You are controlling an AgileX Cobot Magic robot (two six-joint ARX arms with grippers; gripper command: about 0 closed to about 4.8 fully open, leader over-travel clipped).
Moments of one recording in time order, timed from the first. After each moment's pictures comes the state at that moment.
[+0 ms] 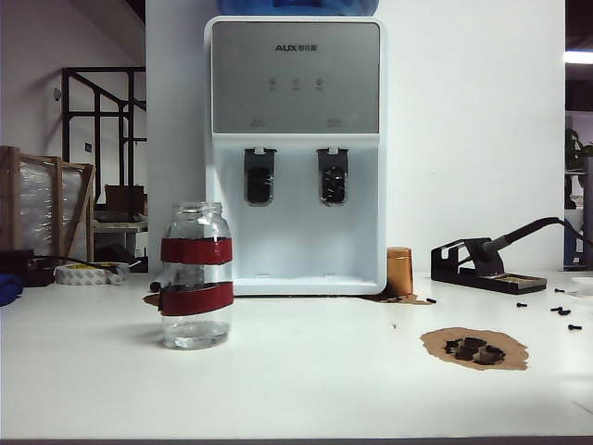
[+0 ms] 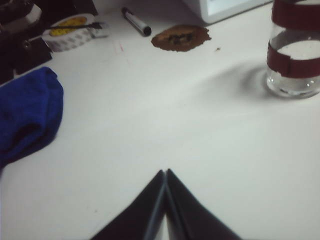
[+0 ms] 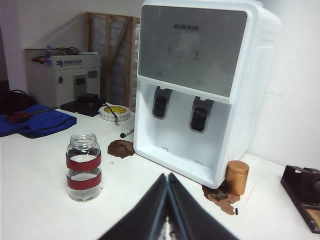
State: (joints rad) left arm -0.23 0.38 0.01 -0.02 -0.09 0.20; right arm 0.37 0.06 0.33 -0.28 -0.18 -0.13
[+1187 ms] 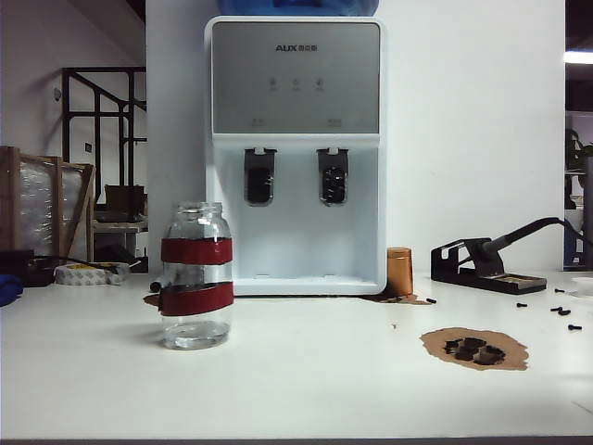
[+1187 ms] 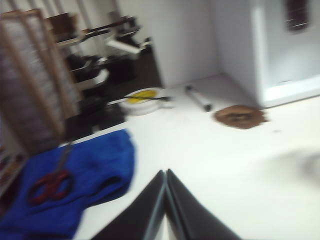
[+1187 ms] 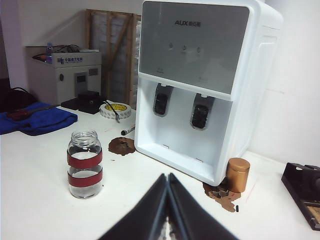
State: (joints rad) left arm -0.09 0.00 0.01 -0.10 -0.09 0.20; right arm 0.38 0.06 0.33 -0.29 -0.18 -0.13
